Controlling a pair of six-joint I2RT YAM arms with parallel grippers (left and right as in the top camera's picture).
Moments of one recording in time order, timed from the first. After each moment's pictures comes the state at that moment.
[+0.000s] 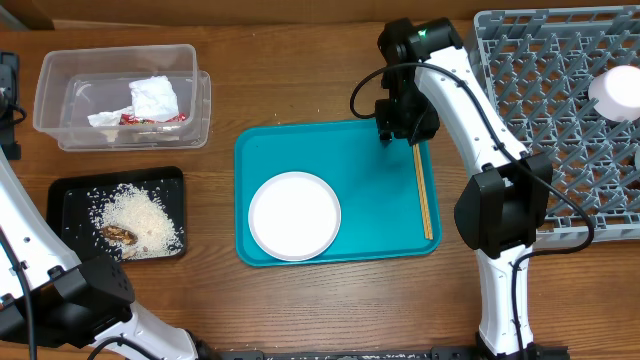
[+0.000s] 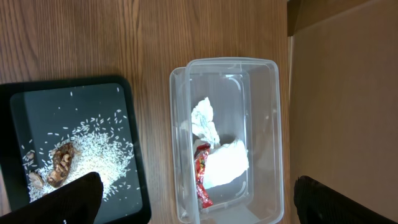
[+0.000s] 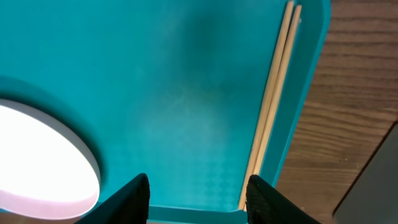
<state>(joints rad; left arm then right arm) 0.54 1.88 2.28 -1.38 -0.12 -1.07 0.33 2.30 2.24 -1.60 -0.07 0.22</state>
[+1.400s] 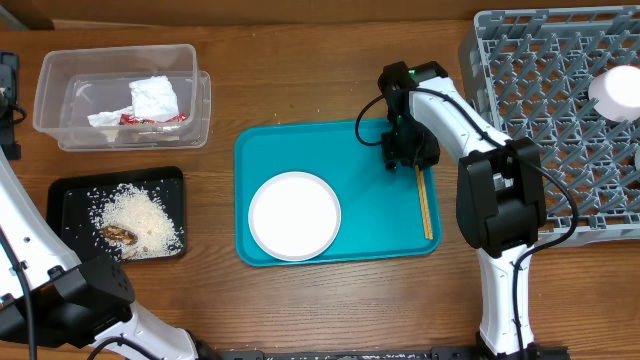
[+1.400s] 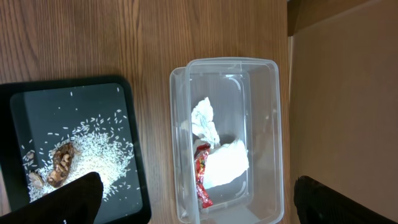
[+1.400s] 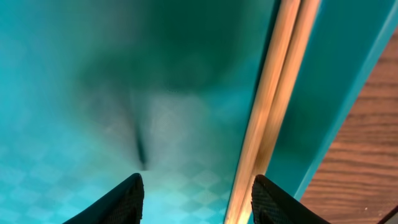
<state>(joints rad) 0.54 1.88 2.28 -1.38 -0.12 -1.07 0.32 2.30 1.86 -1.31 0.04 0.22</state>
